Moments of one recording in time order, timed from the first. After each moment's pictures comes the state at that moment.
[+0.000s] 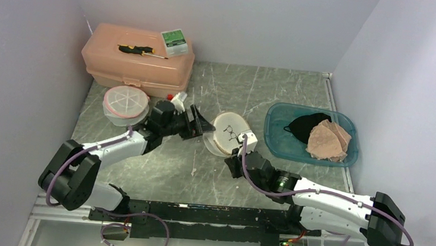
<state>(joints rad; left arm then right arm) -0.54 1.37 0.74 0.23 0.40 -0.90 1.10 0.95 0.47 0.00 0.37 0.44</state>
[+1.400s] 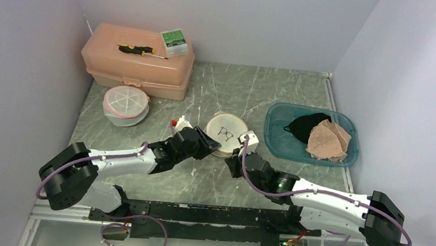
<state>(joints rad) -0.92 1.34 0.62 0.21 -0.20 -1.42 1.10 0.97 0.42 0.08 0.41 0.48</state>
